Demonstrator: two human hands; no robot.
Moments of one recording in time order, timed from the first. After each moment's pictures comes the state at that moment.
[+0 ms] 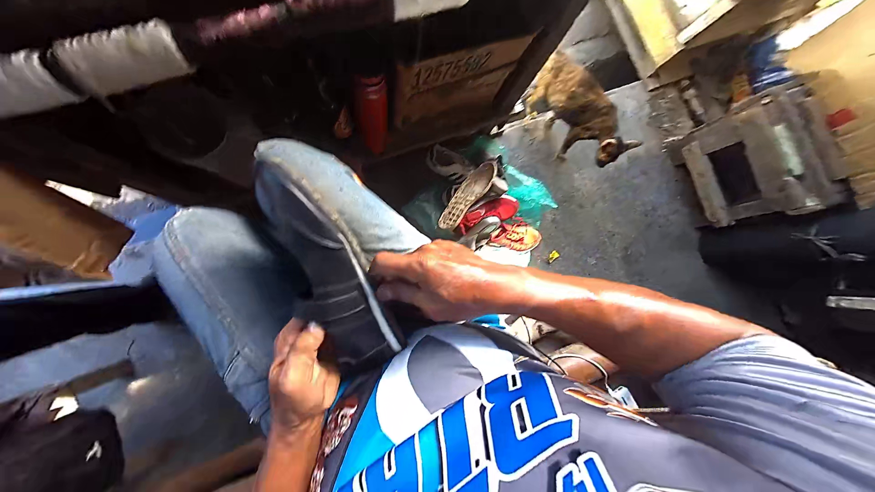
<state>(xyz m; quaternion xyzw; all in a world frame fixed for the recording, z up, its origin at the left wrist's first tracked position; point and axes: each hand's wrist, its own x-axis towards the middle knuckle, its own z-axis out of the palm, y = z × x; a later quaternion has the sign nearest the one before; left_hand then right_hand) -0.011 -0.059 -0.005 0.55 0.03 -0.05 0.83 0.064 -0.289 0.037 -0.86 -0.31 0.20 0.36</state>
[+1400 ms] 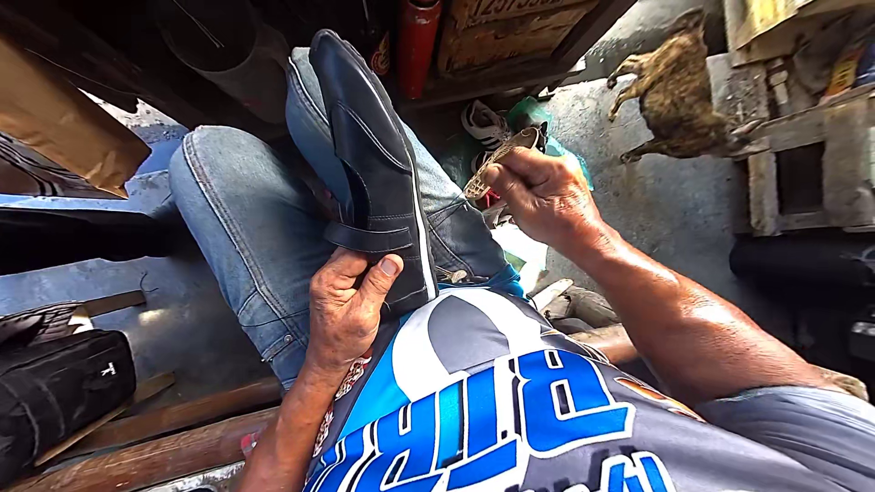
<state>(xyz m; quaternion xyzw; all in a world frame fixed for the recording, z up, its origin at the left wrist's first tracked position) -0.007 -0.079 -0.001 0.69 -0.06 0.00 0.72 0.067 -0.357 0.000 -0.91 -0.11 0.01 0.40</state>
